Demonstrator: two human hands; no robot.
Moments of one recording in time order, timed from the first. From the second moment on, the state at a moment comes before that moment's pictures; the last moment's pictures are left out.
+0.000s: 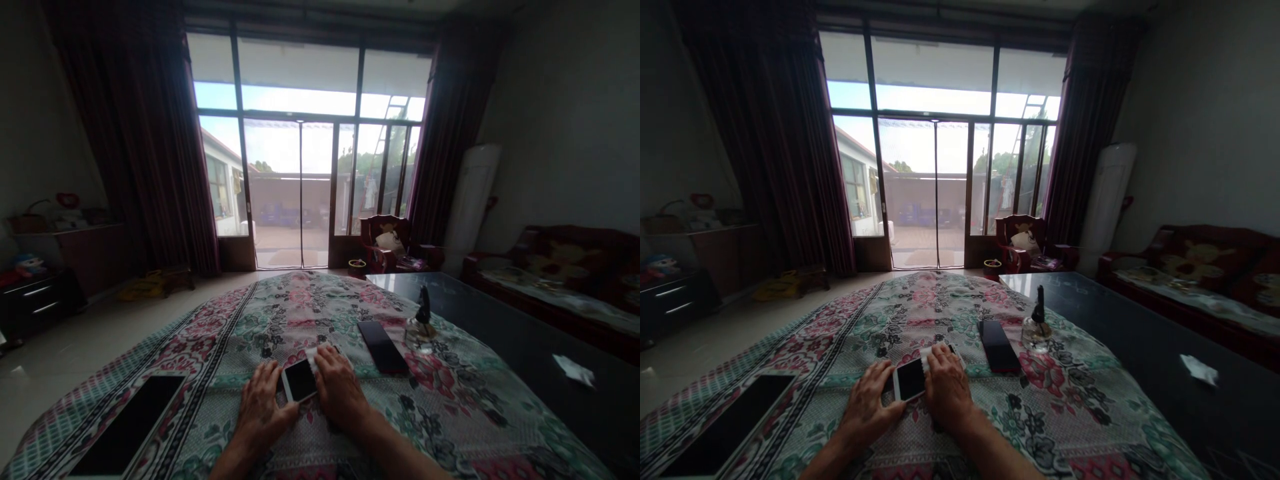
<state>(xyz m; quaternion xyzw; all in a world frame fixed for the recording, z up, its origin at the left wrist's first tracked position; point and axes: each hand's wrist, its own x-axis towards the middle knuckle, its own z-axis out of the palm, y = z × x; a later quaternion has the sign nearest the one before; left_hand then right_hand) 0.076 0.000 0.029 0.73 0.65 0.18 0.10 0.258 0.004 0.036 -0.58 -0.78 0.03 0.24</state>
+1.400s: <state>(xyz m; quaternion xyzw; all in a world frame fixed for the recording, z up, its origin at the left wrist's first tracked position) 0.075 0.001 0.027 0.74 0.64 0.19 0.10 0.256 0.004 0.036 -0.57 -0.79 0.02 0.23</state>
